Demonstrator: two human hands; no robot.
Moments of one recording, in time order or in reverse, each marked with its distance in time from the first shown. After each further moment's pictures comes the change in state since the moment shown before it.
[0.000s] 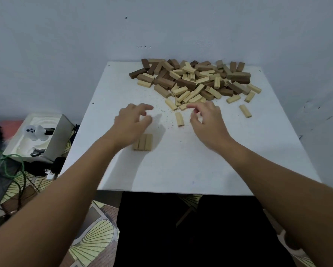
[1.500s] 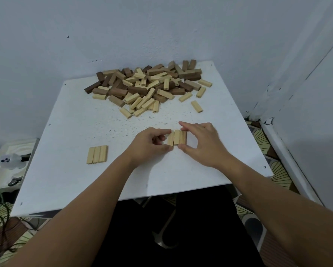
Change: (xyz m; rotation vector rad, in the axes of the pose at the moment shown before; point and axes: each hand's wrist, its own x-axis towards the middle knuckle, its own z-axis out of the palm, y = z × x) left_hand 0.003 0.094 0.131 -0.272 -0.222 0.123; right_hand -0.069 0.109 -0.072 -0.094 -0.081 -0.025
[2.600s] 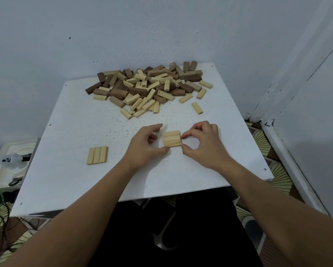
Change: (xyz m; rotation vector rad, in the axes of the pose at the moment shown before) left_hand -0.009 -0.008 0.005 0.027 0.205 0.054; right_hand -0.002 -0.004 0.002 0.002 0.087 0.036
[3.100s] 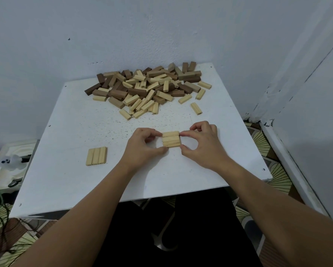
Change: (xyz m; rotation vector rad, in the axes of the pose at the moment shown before) left_hand 0.001 -0.004 -0.003 -0.053 0.014 -0.020; right_hand 0.001 0.003 0.002 -0.032 -0.012 -0.001
